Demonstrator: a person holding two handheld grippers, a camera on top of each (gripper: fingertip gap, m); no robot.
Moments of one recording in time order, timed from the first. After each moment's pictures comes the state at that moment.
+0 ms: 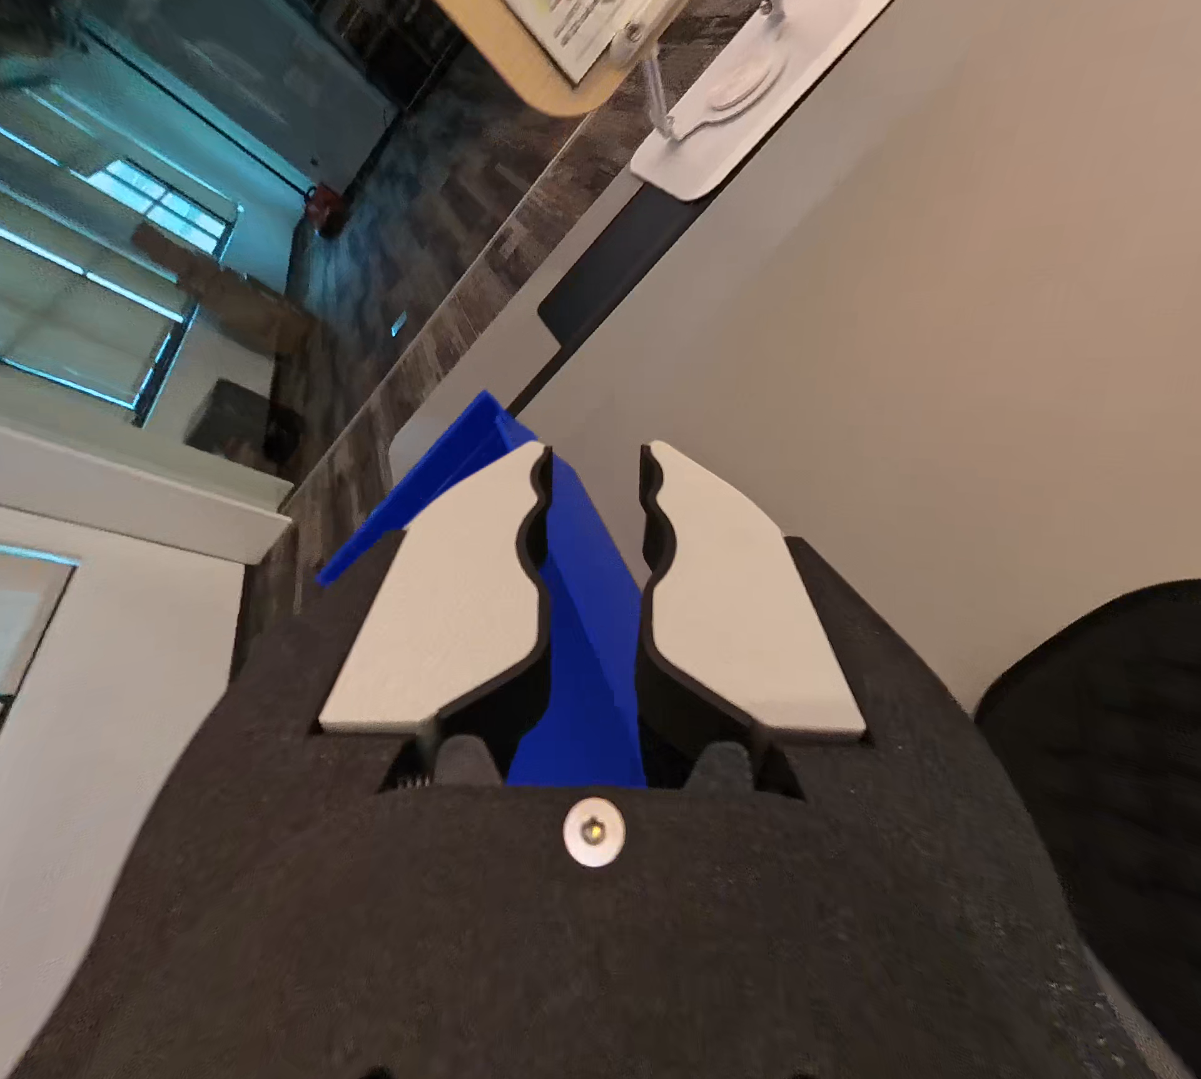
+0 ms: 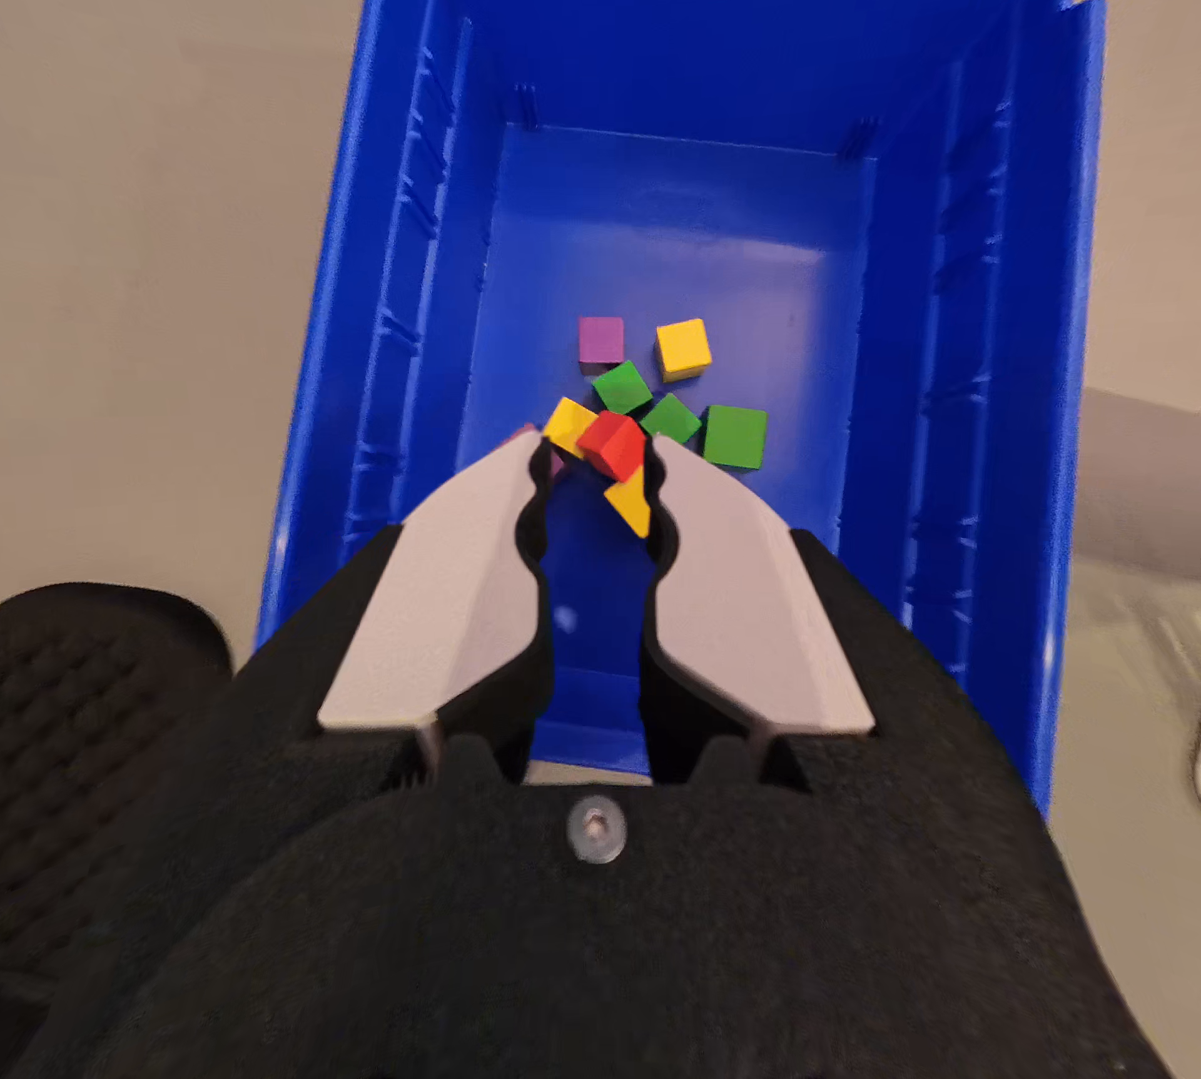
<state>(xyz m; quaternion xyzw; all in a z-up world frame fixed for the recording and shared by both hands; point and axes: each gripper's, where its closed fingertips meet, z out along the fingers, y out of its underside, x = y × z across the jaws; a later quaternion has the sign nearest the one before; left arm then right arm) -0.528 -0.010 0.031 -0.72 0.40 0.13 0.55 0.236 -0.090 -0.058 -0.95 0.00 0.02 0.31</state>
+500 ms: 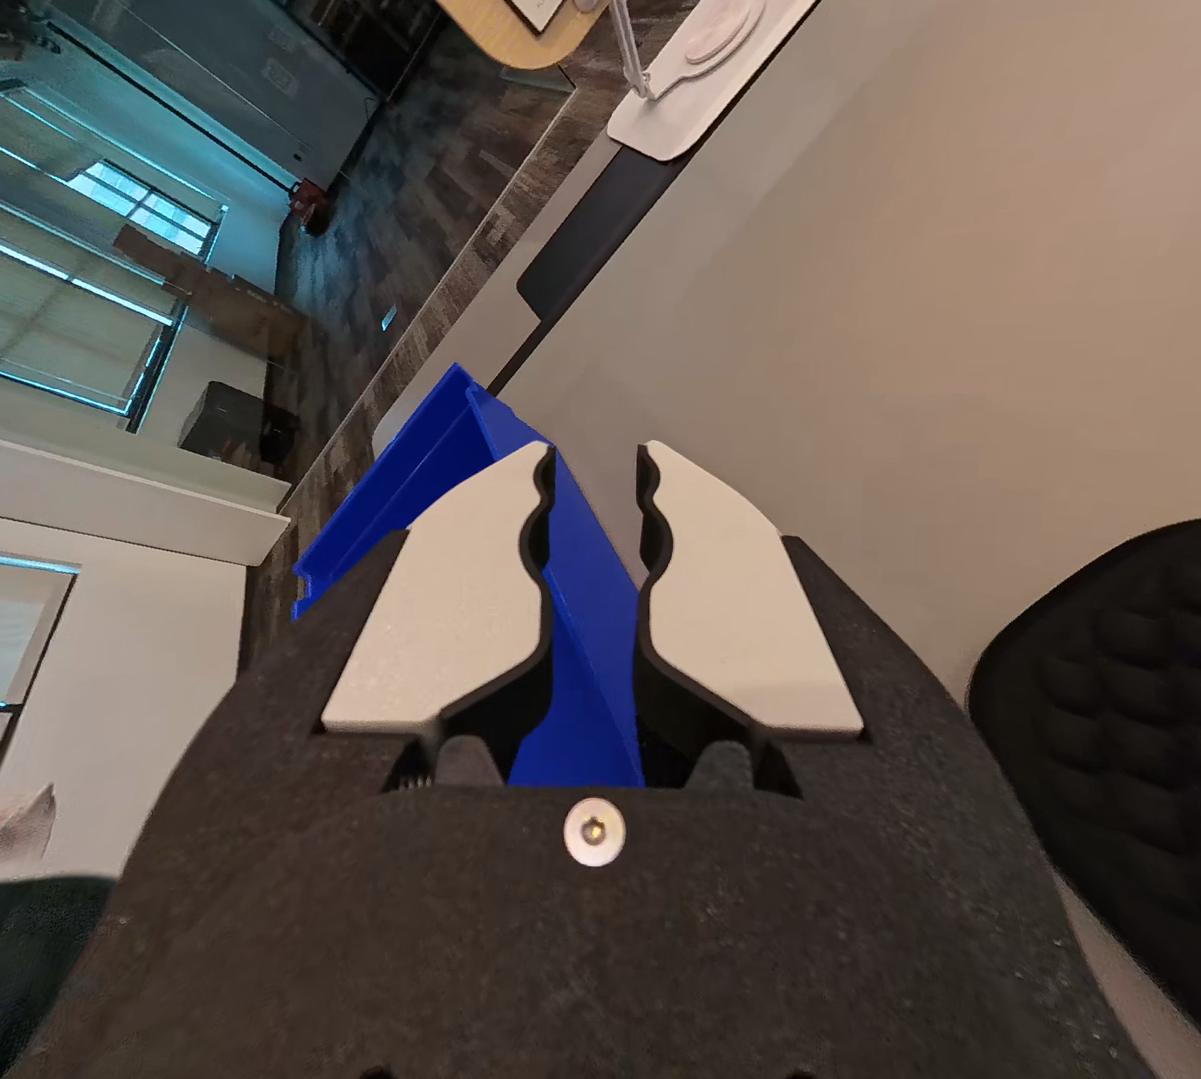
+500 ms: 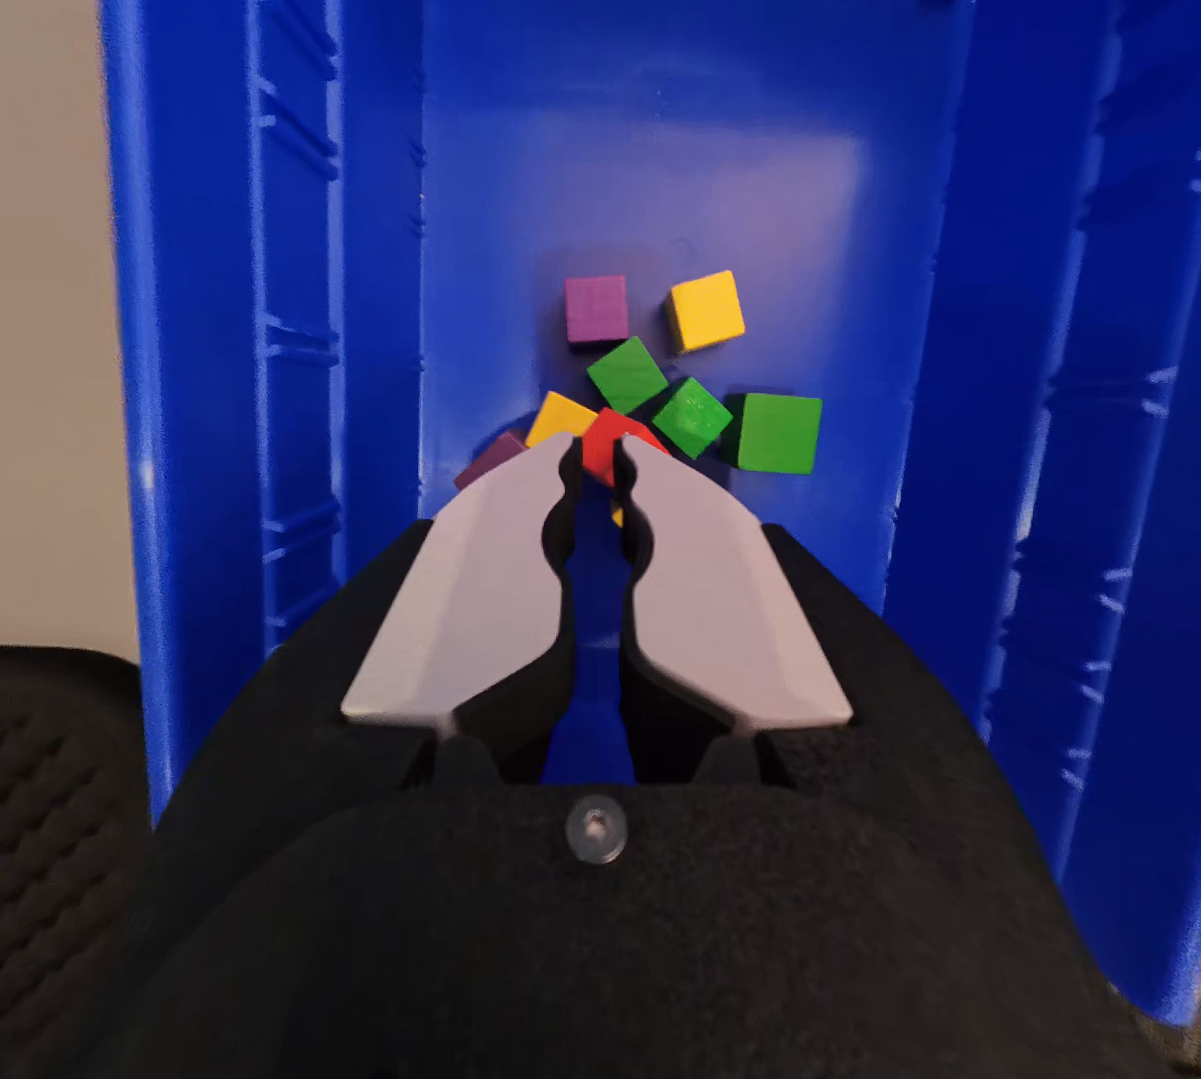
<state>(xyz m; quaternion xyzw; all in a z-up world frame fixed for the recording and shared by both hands) -0.530 -0.014 0.006 -0.72 0.42 0.13 0.54 0.233 -0.078 -0.109 -0.98 0.03 -0.01 0.22</state>
